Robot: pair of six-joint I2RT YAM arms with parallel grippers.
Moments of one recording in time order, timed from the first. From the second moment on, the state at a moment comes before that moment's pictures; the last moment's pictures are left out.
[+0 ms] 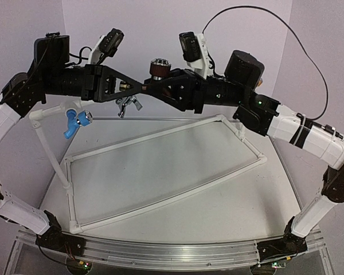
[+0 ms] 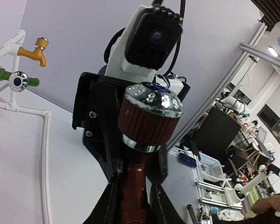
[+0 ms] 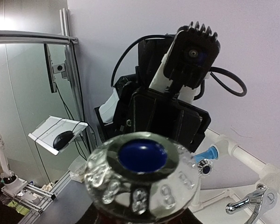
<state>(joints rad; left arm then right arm) -0.81 1.30 1.75 -0.58 0.81 -0.39 0.95 1.62 1.66 0.23 -0.85 0.32</state>
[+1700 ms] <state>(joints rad) -0.55 1.59 2.06 -0.98 0.07 -0.25 1.11 1.54 1.39 -0.06 0.48 -0.83</state>
